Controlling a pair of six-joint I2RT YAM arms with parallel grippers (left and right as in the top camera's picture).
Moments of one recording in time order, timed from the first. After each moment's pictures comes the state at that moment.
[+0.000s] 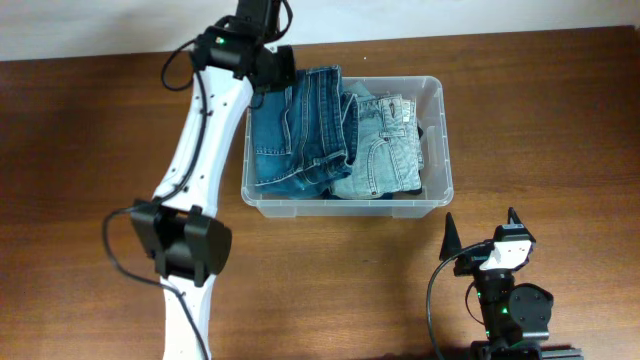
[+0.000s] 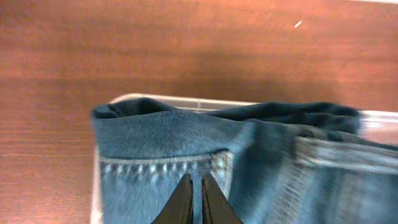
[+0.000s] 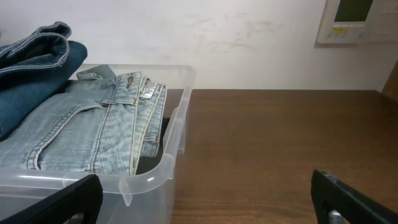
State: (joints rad) left arm -0.33 2.31 2.46 -1.18 -0.01 -0.36; right arm -0.05 0.01 0.01 -0.07 -0.05 0.00
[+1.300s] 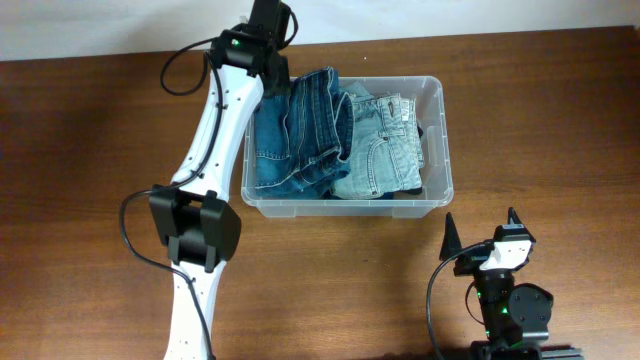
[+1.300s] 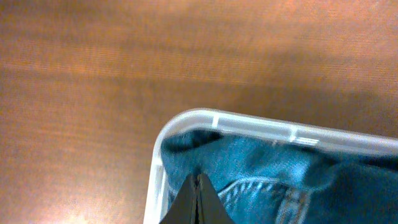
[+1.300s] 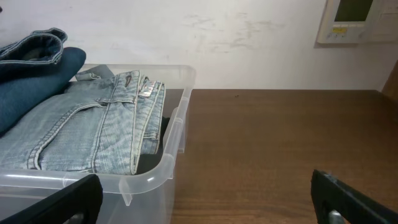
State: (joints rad) left arm -0.33 2.44 2.55 -1.24 -0.24 -0.35; right arm -0.05 0.01 0.01 -0.07 -0.05 0.00
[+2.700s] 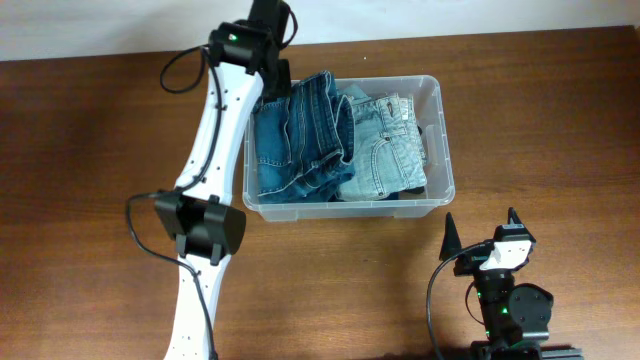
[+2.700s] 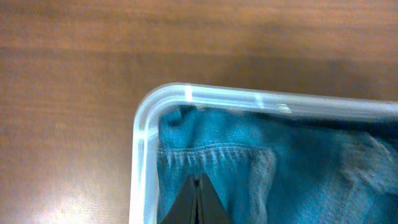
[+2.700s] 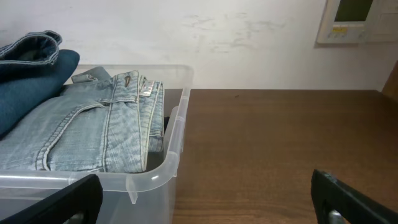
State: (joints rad) left arm -0.34 2.51 2.81 -1.48 -0.14 -0.35; right arm -0.05 0.01 0.01 -0.07 -0.05 0.00
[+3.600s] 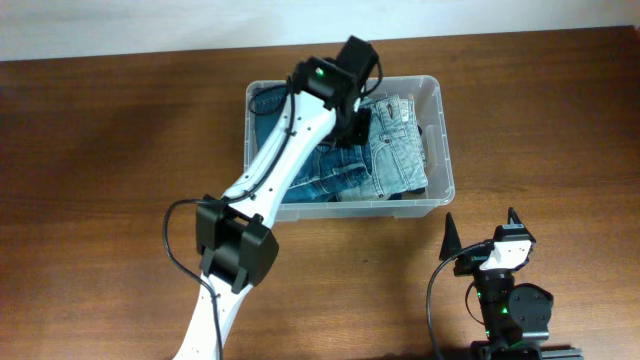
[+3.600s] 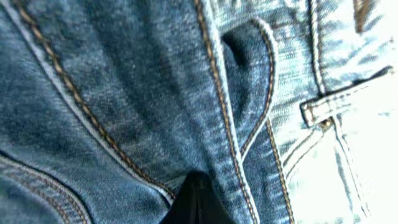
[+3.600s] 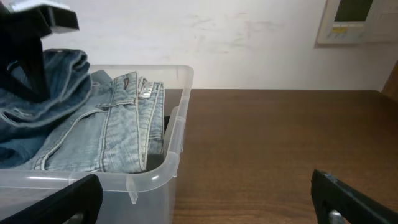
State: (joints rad) left arm -0.61 2.41 2.45 -1.36 0.08 -0.35; right arm -0.05 0.01 0.01 -0.07 -0.05 0.00
